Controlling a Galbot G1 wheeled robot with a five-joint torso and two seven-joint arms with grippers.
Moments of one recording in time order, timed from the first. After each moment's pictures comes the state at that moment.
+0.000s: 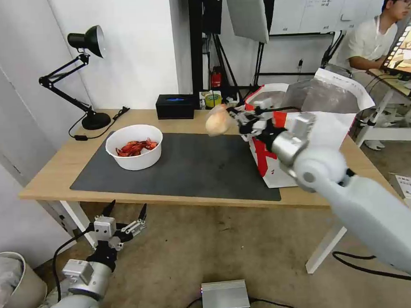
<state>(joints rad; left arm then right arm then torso) 1.69 -1.19 -0.62 -2.19 -0.34 0.01 0.01 -0.58 0.76 0.05 2.02 1.06 -0.25 0.08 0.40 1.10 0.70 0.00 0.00</state>
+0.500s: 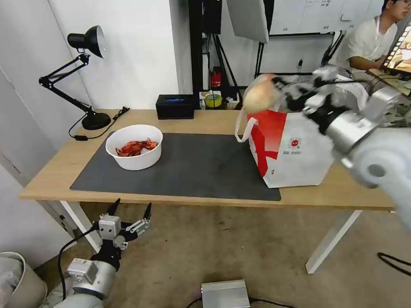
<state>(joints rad) 1.67 -1.18 -0.58 -2.19 -0.33 0.01 0.01 -0.66 0.58 0.34 2.05 1.20 -0.27 0.12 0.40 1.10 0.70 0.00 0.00</state>
